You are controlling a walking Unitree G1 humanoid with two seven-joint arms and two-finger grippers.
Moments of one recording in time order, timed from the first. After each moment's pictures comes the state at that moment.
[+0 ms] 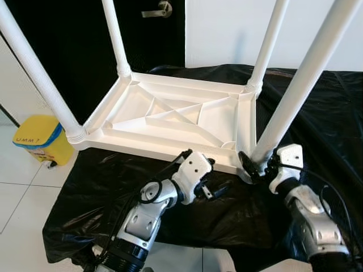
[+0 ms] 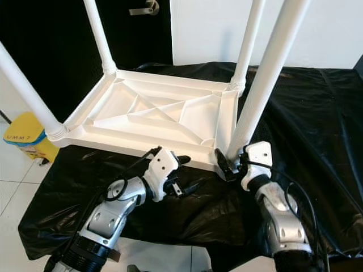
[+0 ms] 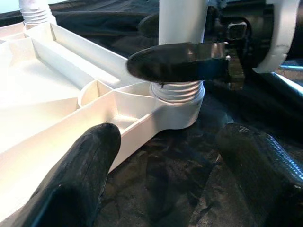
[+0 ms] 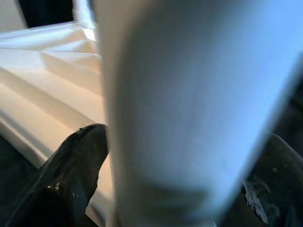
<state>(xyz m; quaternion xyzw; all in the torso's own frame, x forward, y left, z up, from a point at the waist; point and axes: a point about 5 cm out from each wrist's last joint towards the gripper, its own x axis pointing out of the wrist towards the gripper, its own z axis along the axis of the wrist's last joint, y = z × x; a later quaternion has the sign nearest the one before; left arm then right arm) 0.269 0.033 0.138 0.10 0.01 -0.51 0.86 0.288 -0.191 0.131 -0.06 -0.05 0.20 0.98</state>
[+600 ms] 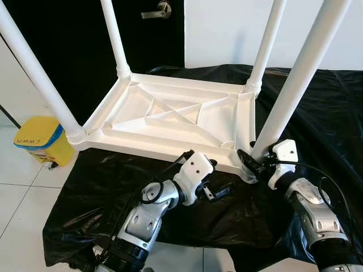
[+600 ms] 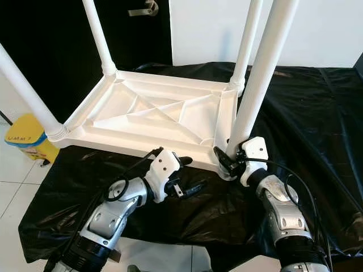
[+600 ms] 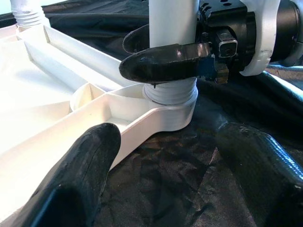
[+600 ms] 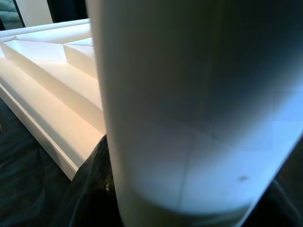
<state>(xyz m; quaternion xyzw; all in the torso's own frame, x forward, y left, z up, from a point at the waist) 0.268 0.031 0.138 0.11 0.01 -0.51 0.85 0.295 -0.193 0.124 -0.07 -0.04 0.24 0.97</state>
